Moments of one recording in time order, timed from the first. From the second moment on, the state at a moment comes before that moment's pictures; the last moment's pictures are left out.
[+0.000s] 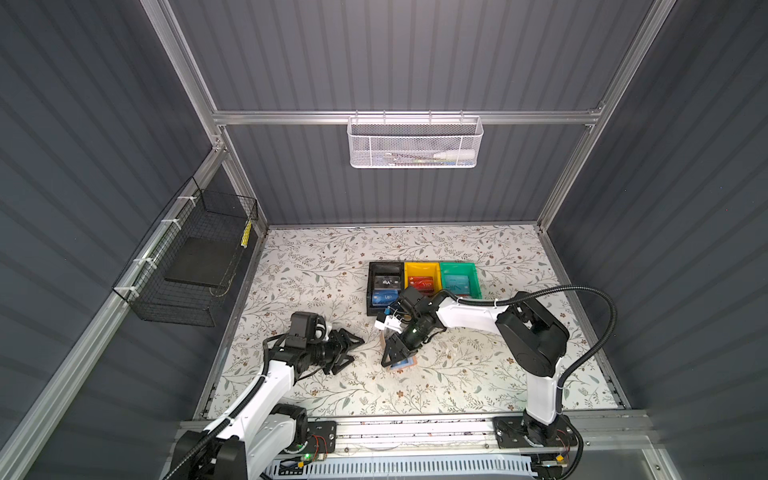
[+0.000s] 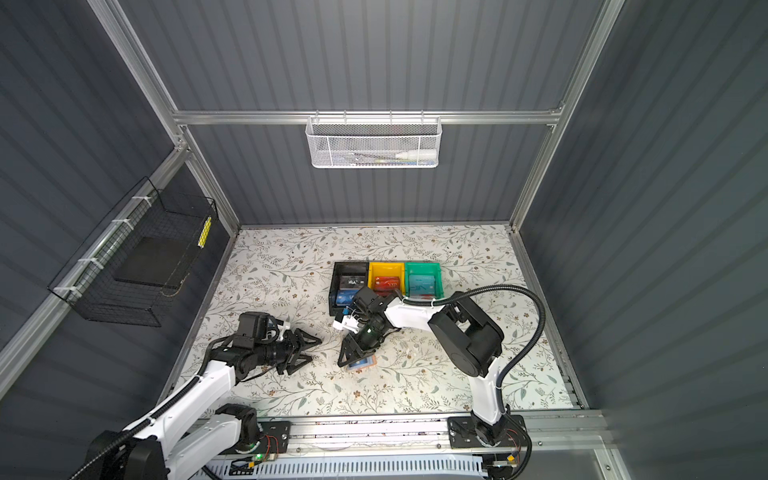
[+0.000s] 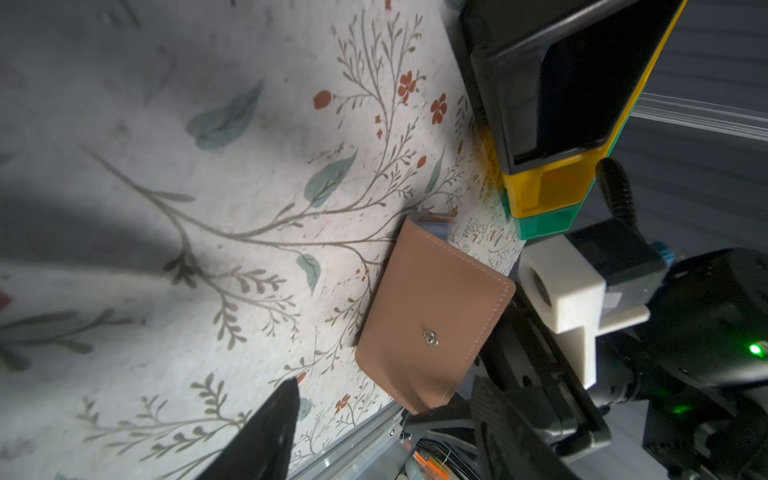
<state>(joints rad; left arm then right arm) -0.22 1.01 0.41 -0.36 0.69 -1.02 0.83 1.96 1.21 -0.52 -0.86 0.21</state>
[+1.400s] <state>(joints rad) -0.26 1.09 0.45 -0.28 0.68 -1.00 0.82 1.99 1.32 -0.54 -0.93 0.19</state>
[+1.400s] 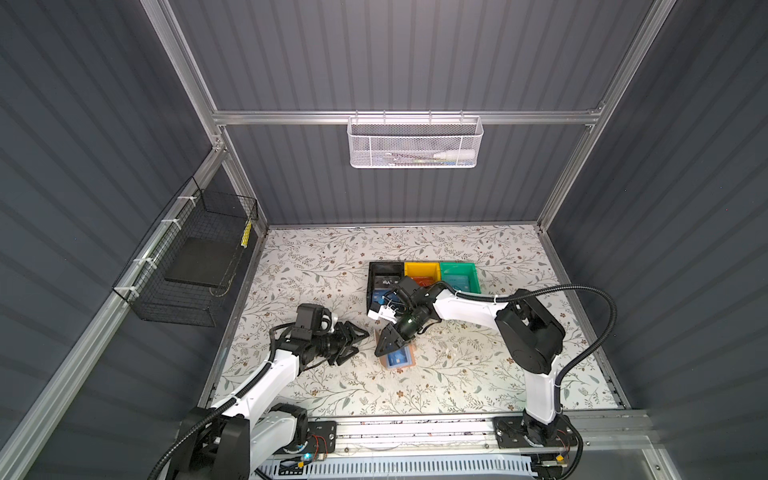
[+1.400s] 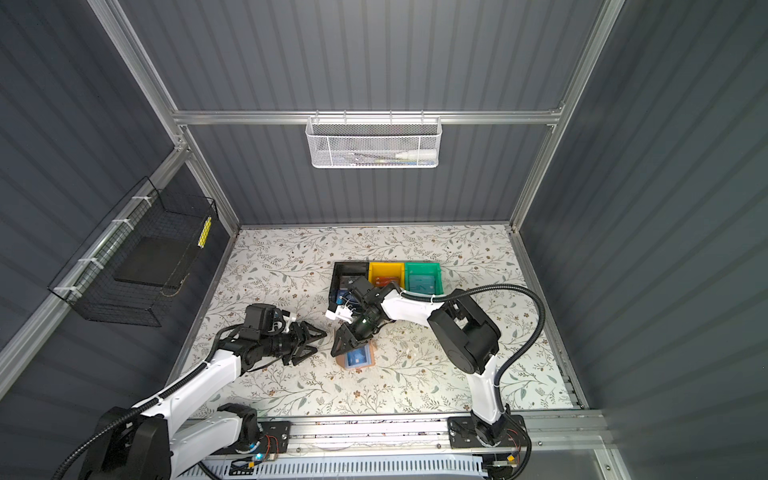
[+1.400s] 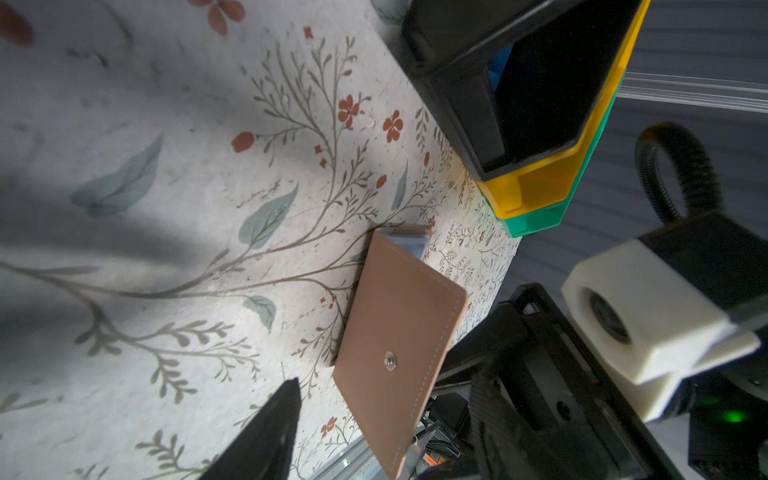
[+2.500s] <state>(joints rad) -0.34 1.31 0.49 -0.11 0.66 -1.01 0.80 2.04 1.31 -0.49 -0.99 0.20</state>
